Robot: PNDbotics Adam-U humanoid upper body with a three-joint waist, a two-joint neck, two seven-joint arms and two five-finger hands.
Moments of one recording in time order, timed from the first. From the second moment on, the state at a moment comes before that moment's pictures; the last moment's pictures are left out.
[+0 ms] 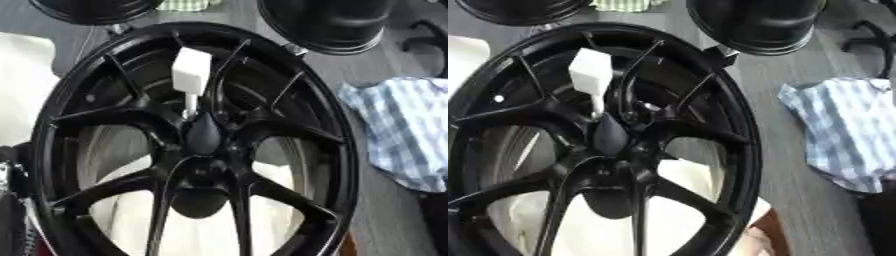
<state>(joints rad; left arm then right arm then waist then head) -0.08 0.18 -0.02 -1.98 0.05 0.00 0.27 0.13 -0.93 -0.55 -1.93 0.28 -0.13 -0.26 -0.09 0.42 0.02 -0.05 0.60</state>
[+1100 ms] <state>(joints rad) -0.09 0.17 -0.01 -1.98 0.05 -0.02 0.28 0.22 -0.37 -0.52 -1.98 0.61 0.11 -0.06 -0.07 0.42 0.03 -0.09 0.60</state>
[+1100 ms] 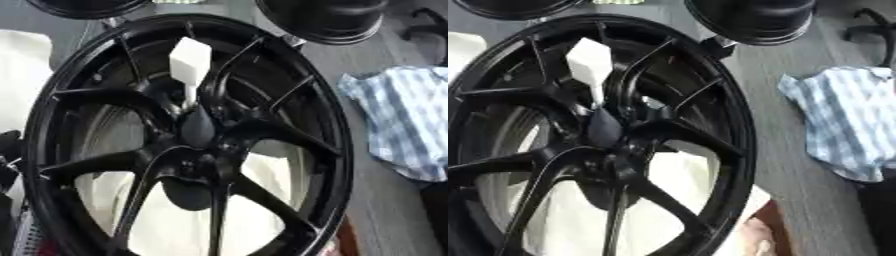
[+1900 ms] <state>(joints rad) -0.09 0.17 -0.01 -1.98 0.05 -0.02 0.27 0.18 -0.36 -0.49 -1.98 0.47 0.26 -0.34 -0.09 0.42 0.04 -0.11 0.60</state>
